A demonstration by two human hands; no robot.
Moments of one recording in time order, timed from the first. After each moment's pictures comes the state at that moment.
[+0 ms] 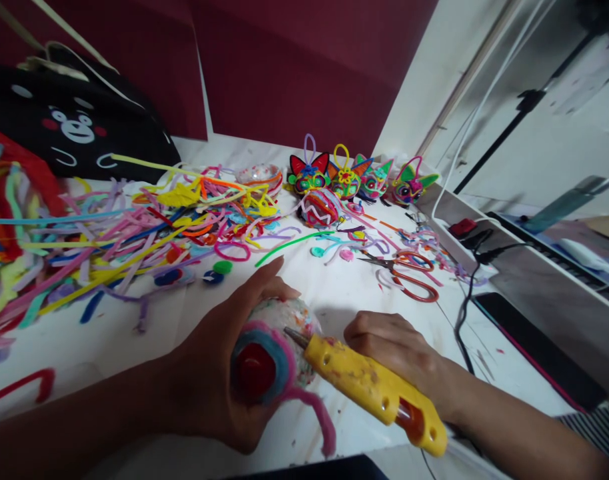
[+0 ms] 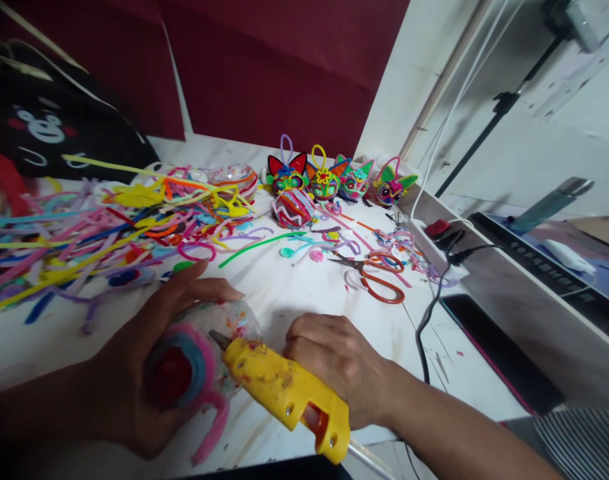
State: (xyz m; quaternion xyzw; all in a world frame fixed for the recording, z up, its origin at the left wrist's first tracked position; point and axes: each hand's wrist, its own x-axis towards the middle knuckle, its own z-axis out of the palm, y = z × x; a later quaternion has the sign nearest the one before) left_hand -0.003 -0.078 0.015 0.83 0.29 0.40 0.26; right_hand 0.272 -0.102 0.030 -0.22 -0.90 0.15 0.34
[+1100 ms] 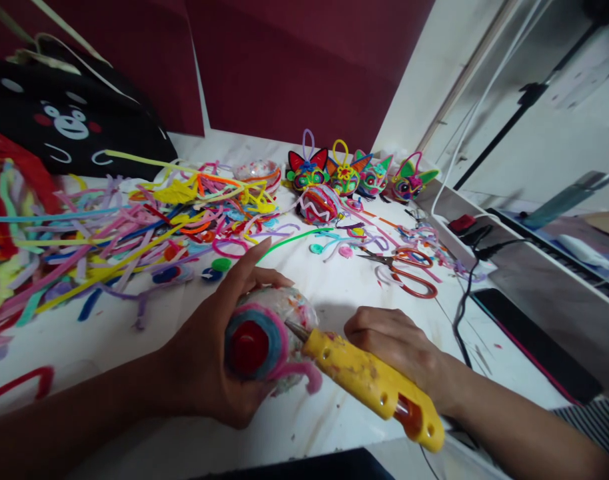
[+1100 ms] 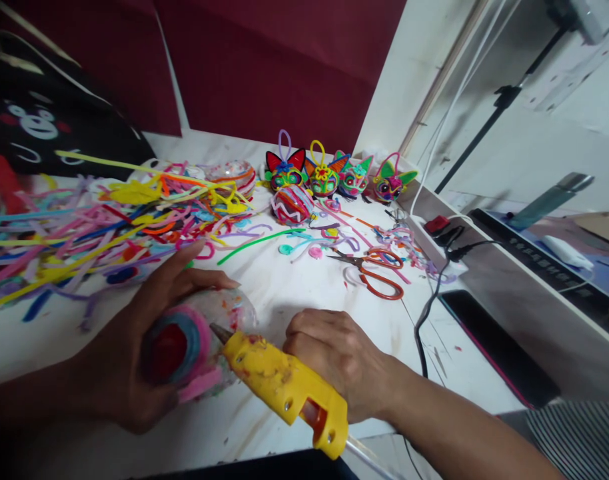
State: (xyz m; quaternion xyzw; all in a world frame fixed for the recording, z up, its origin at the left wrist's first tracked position) left_hand -0.003 -0.071 0.023 0.82 0.29 0.40 0.30; right_hand 0.274 -0.103 0.032 -0.23 -0.90 0.14 0.34
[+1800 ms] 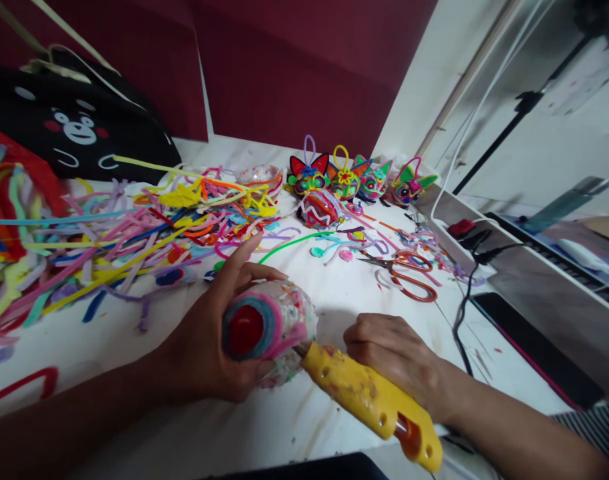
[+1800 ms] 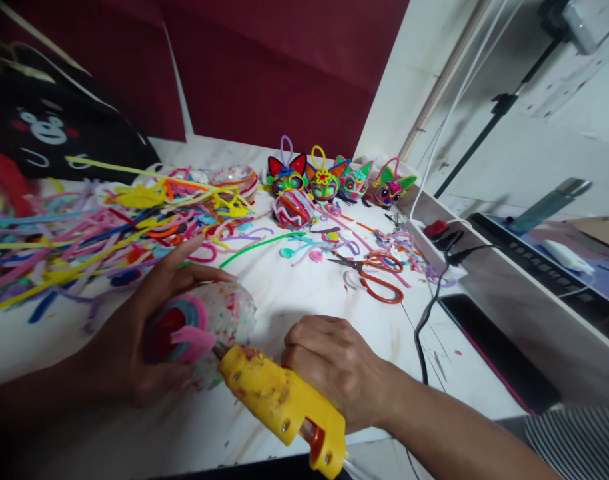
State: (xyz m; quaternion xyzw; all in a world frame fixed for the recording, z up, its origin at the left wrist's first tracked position) left_hand -0.005 -0.062 0.022 0.78 0.31 0.41 0.34; right_hand 0.271 -0.106 0.034 -0.22 -0.91 0.08 0.33
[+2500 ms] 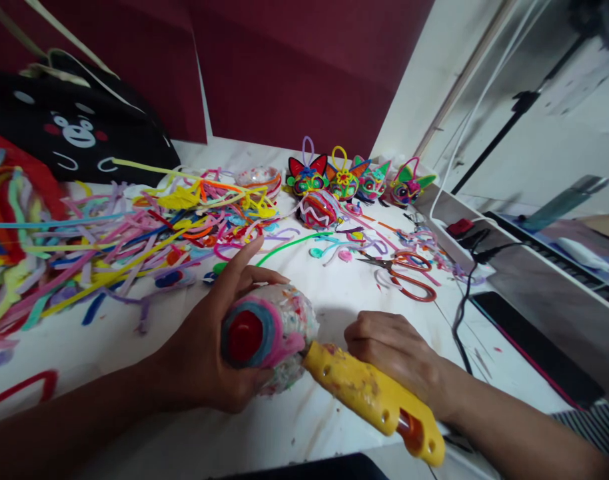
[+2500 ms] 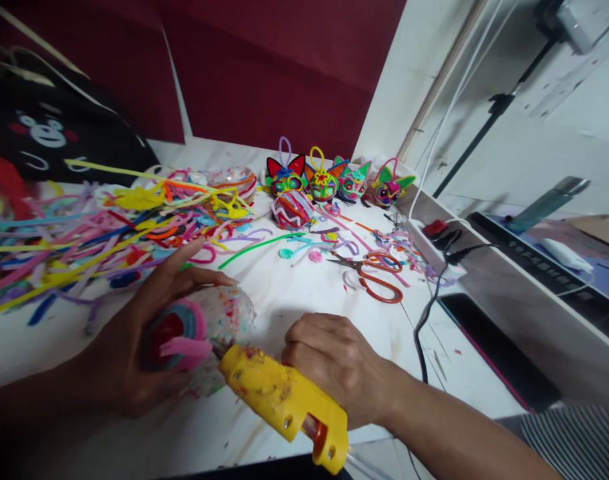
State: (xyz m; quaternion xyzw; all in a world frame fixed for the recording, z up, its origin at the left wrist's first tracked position) left_hand -0.002 -0.067 0.028 0.79 0.31 0.41 0.34; right_hand 0.273 -0.104 0.029 -0.21 -0.91 0.09 0.35
